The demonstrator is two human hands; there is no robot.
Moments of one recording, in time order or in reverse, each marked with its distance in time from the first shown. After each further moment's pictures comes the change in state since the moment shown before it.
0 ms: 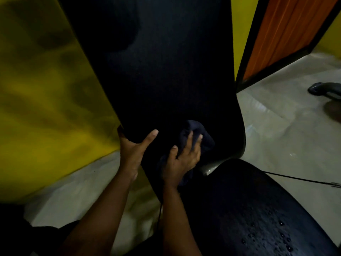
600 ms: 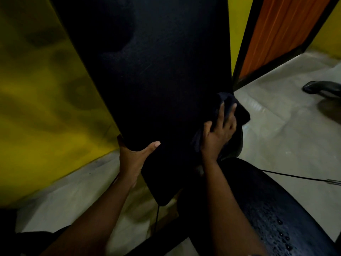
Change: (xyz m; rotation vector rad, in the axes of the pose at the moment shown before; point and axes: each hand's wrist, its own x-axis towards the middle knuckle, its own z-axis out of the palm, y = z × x) left_hand 0.000 -0.028 -0.005 0.224 0.032 -0.041; right_hand 0.125 0.020 -0.027 -0.060 0.100 -0.212
